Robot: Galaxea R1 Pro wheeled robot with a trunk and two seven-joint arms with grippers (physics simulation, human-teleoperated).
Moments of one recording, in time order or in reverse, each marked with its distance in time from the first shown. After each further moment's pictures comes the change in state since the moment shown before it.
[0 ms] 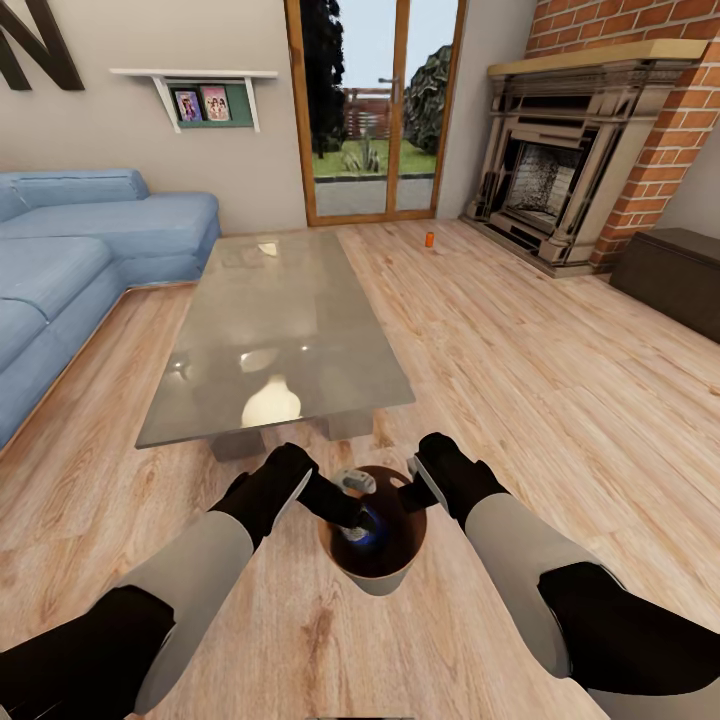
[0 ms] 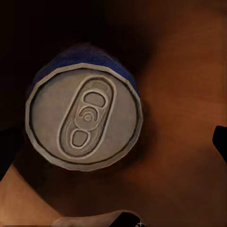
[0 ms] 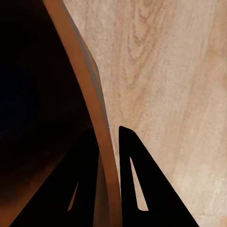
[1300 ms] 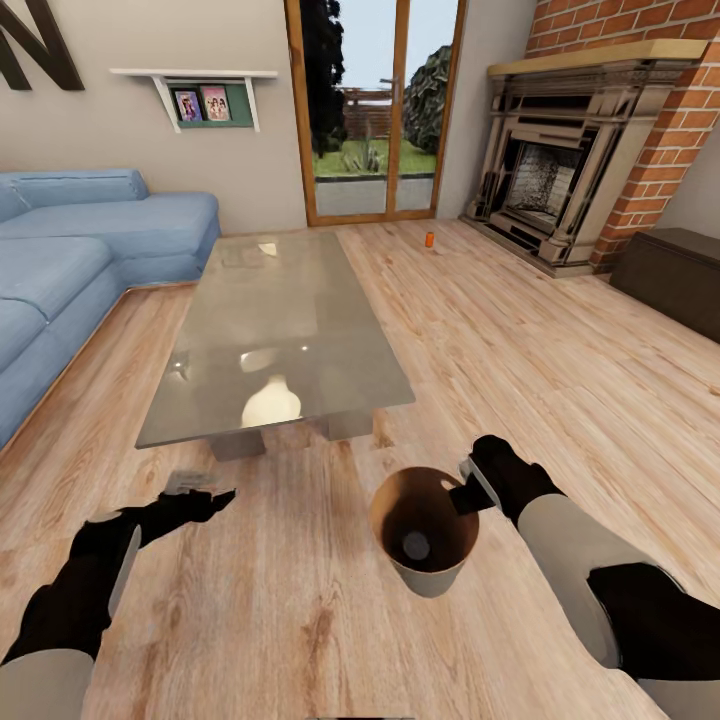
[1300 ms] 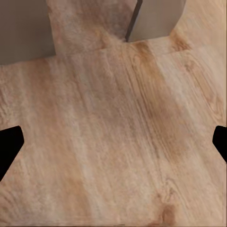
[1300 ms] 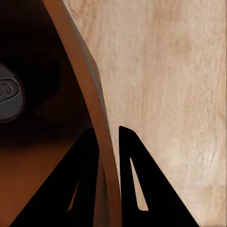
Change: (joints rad) left arm 0.441 0.303 0.598 -0.566 -0.011 -0.418 0.148; right arm 0.005 -0.181 -0.016 0.012 -0.007 0.000 0.052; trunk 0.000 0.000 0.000
